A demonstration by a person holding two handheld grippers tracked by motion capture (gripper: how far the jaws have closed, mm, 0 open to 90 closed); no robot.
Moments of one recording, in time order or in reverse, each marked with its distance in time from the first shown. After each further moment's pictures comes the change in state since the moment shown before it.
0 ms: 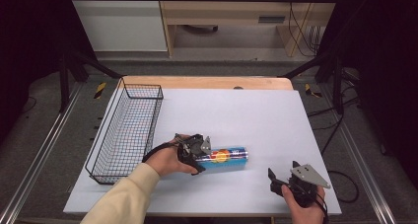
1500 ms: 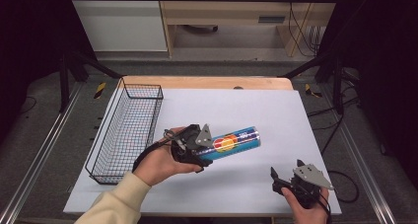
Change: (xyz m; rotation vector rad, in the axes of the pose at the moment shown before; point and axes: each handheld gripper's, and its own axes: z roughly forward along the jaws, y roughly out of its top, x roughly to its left) left arm -0.033 0.031 -0.099 -0.177 0.122 -0.105; right arm -0.002 0.007 -0.008 -0.022 -0.038 -0.031
